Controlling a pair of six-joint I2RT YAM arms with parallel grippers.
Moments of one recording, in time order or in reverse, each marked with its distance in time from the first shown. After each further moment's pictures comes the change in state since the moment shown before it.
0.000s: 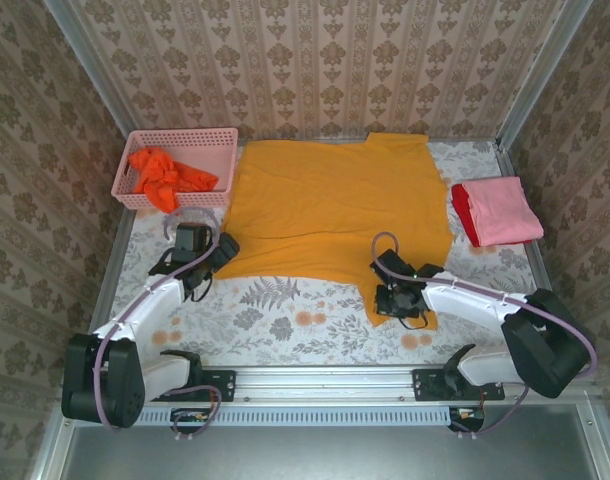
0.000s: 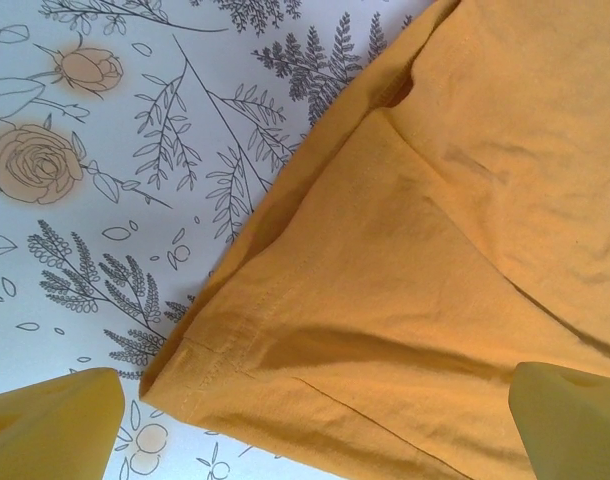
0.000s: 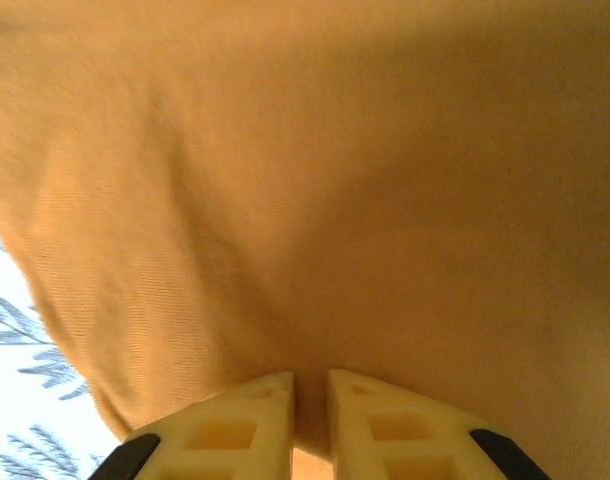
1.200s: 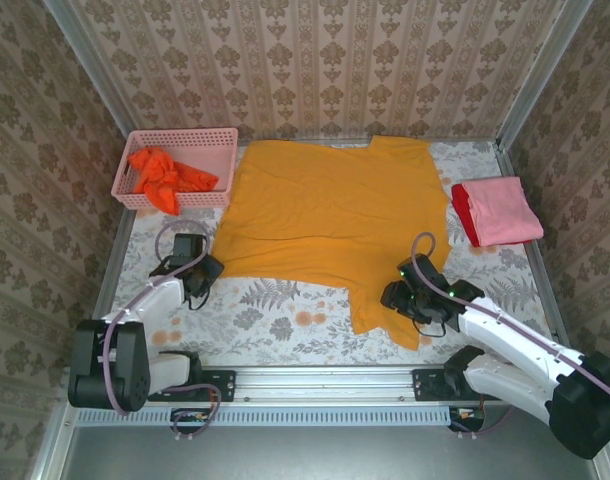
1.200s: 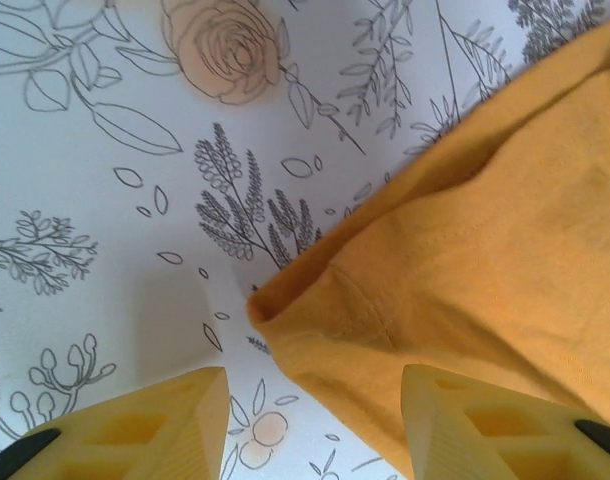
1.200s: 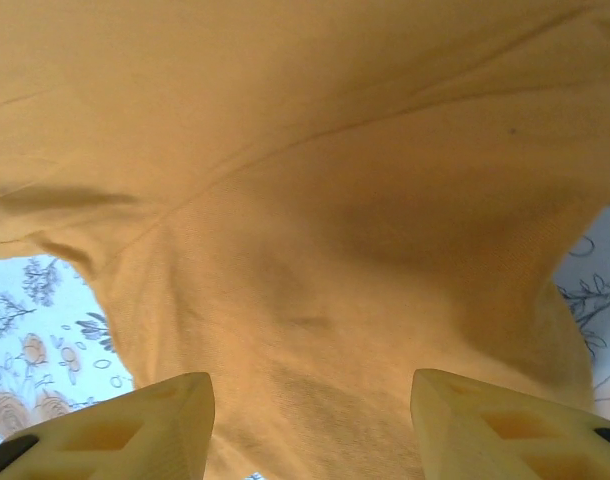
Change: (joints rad) left arm 0.077 0.077 -0.074 -0.004 0.004 -0.184; right arm -0.089 -0.375 -0.106 -0.050 -0.030 0.148
